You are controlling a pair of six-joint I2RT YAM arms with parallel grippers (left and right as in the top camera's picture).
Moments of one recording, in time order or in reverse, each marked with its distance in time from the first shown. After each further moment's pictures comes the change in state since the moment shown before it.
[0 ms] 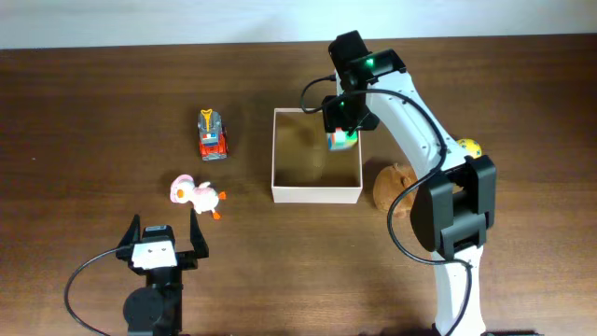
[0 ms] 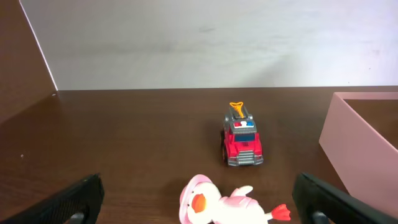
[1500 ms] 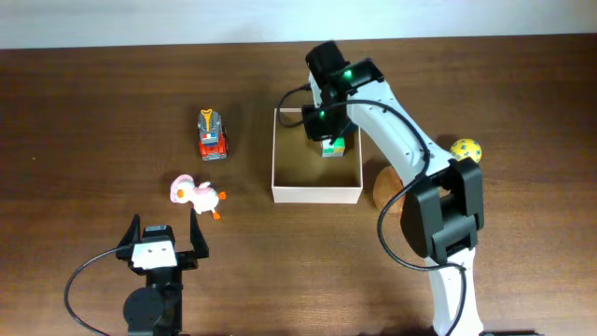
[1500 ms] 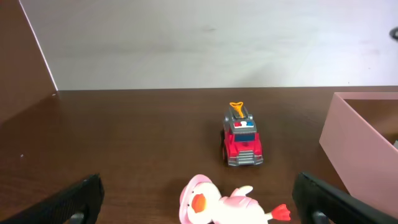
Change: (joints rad) left arm 0.000 0.000 0.000 0.000 0.000 0.000; right arm 0.082 0.000 -0.064 0.085 -0.068 -0.040
